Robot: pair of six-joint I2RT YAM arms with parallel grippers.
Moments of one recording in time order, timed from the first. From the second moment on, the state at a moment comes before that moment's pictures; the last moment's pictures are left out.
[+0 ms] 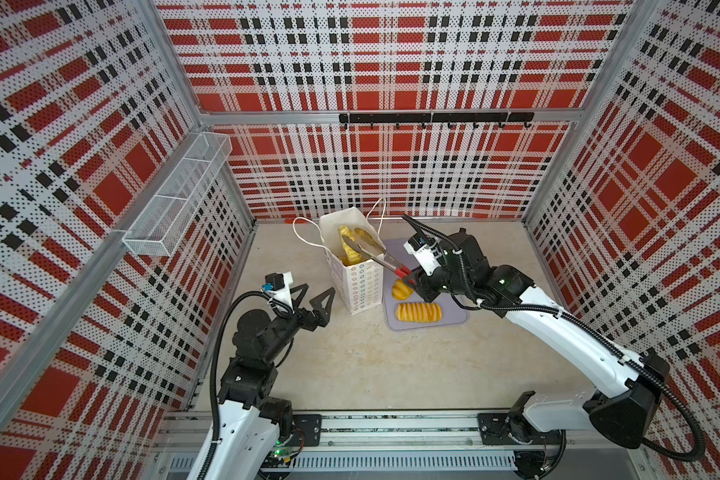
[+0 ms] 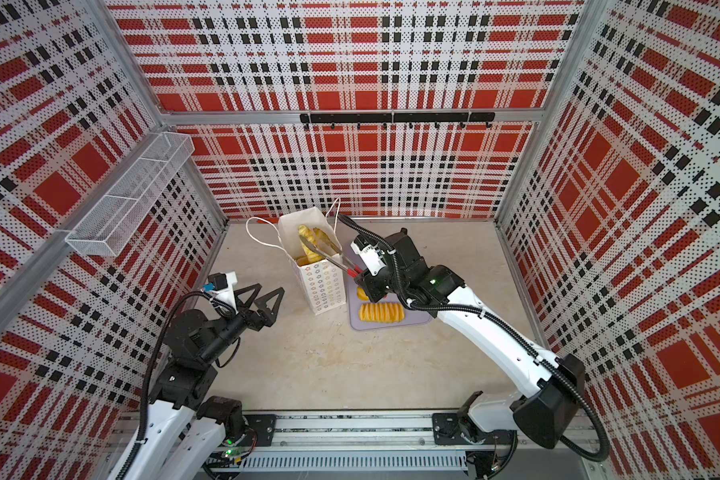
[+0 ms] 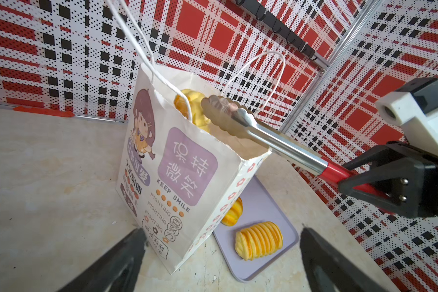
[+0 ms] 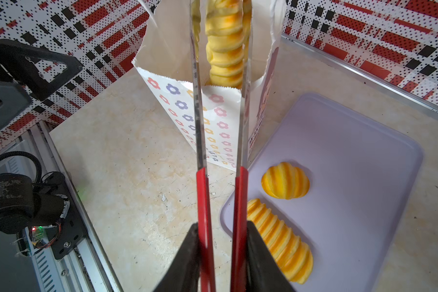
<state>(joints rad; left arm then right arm) -0.18 0.51 0.49 -0.08 0.33 -0.40 0.72 1.35 1.35 -0.64 -0.15 0.04</state>
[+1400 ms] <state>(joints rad) -0.51 0.52 0.49 -0.08 0.30 -0.42 0.72 0.75 1.01 -0.60 -0.03 0.36</state>
